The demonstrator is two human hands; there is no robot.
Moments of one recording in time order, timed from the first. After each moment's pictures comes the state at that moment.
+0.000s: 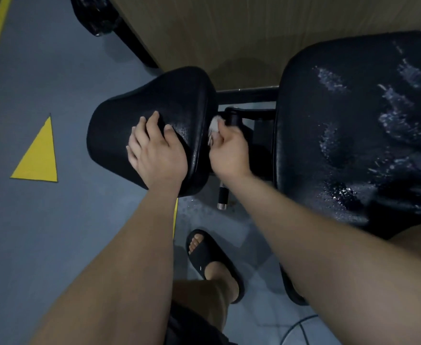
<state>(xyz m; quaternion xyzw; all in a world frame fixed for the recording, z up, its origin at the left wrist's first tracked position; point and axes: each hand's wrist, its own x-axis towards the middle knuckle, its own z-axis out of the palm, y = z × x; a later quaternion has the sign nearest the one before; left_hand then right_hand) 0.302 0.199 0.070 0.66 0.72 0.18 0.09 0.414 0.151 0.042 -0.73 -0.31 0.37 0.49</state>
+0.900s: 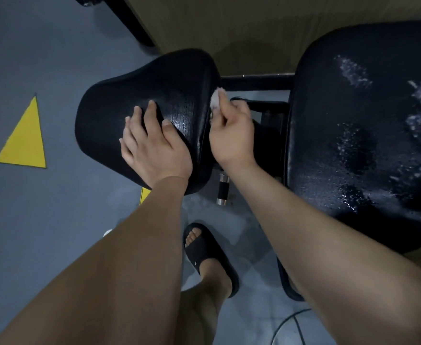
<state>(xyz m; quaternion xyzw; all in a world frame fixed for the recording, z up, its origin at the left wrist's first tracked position) 0.302 0.203 0.051 0.65 0.73 0.20 0.01 0.416 0.182 0.042 -0.70 -0.32 0.31 0.56</state>
